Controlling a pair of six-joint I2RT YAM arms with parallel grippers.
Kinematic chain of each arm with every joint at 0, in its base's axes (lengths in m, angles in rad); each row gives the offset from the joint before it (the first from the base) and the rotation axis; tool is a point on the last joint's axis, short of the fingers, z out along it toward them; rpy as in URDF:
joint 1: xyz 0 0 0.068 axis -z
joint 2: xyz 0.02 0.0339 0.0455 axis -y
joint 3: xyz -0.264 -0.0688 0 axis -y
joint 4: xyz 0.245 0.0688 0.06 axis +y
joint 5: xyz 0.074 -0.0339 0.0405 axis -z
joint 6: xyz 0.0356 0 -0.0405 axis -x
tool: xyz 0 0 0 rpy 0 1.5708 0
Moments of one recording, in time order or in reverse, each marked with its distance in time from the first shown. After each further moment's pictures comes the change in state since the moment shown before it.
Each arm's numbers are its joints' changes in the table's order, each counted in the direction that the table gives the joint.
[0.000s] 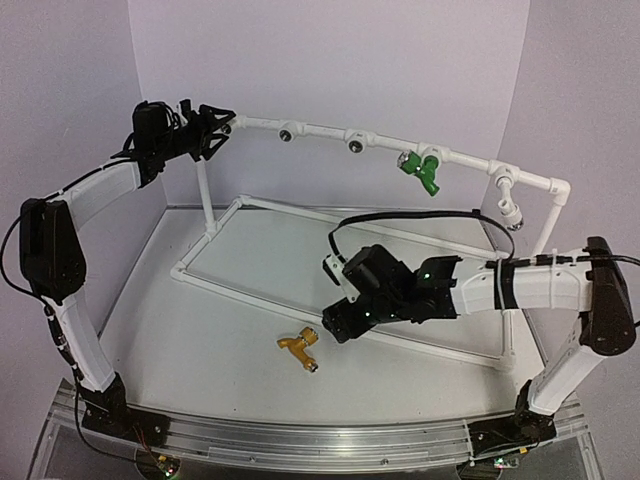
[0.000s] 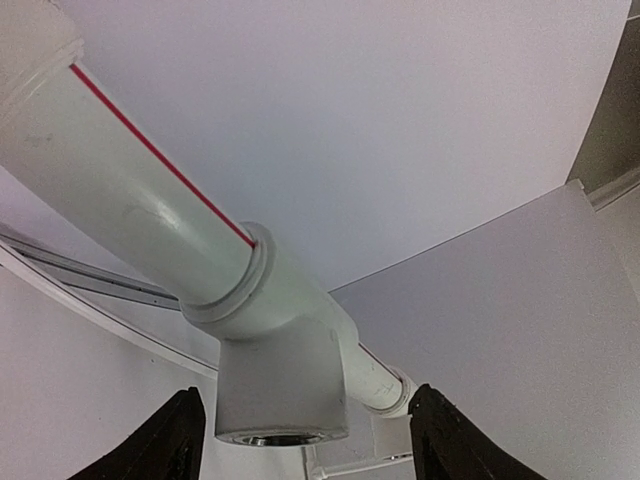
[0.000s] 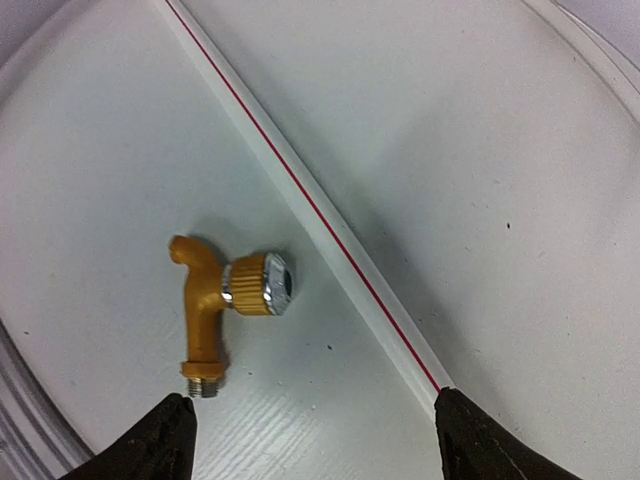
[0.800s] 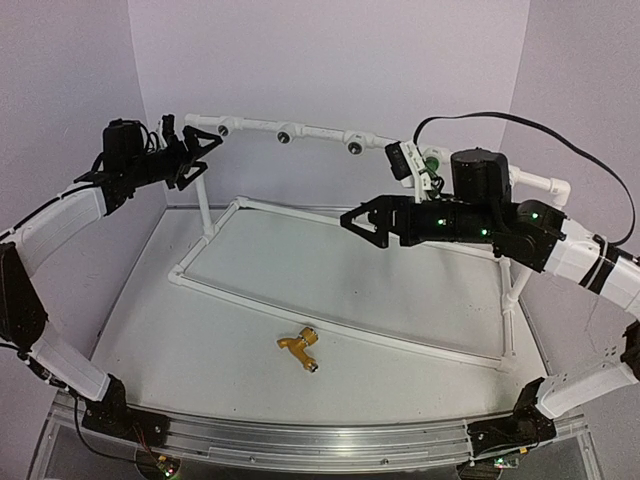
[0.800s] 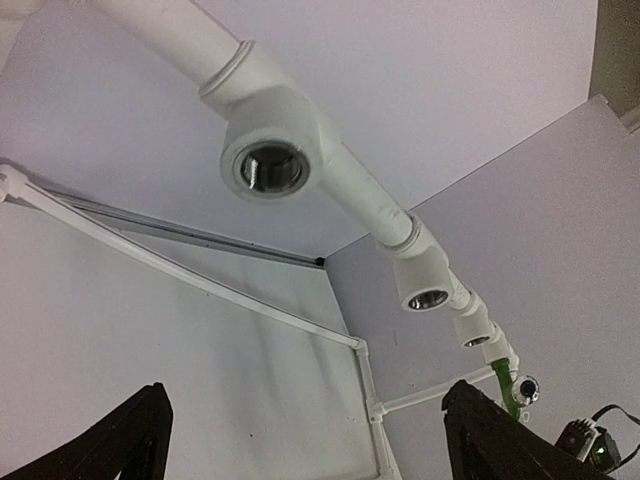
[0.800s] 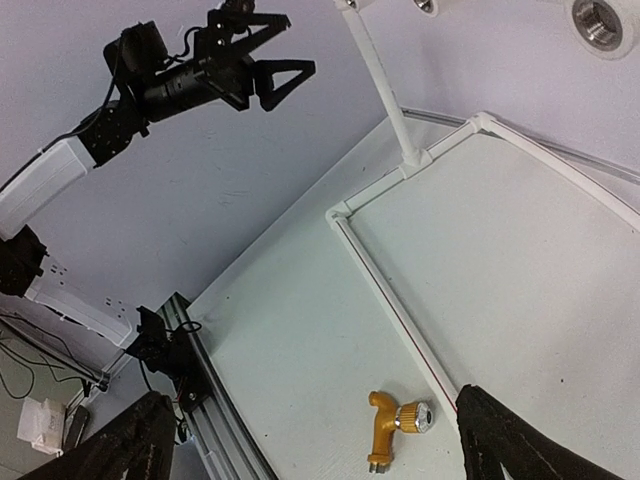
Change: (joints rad) left arm 0.002 0.353 -0.343 0.147 0.009 -0.244; right arm 0.209 0.350 0.122 -0.096 -0.455 -0.106
